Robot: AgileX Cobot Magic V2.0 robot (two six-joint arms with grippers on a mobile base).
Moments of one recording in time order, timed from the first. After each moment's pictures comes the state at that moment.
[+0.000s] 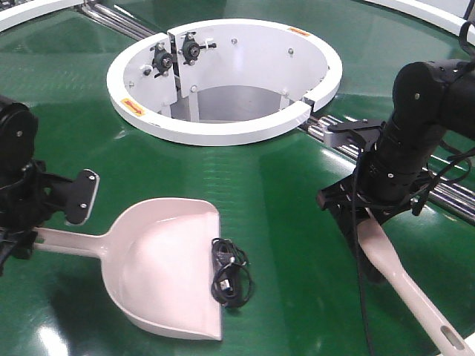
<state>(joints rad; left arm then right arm) -0.22 1.68 -1.21 0.24 1.22 1.23 0.24 1.74 -1.38 0.05 1.22 -0.05</state>
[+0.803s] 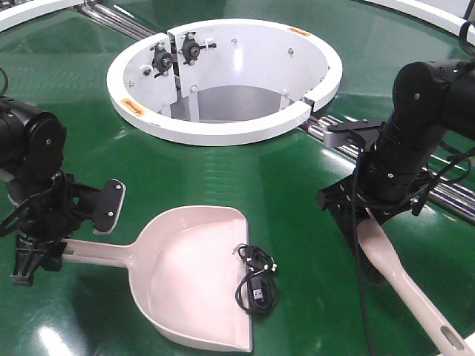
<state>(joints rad) -0.28 1.73 -1.21 0.15 1.21 1.23 0.24 1.74 -1.38 0.05 1.22 -0.05</state>
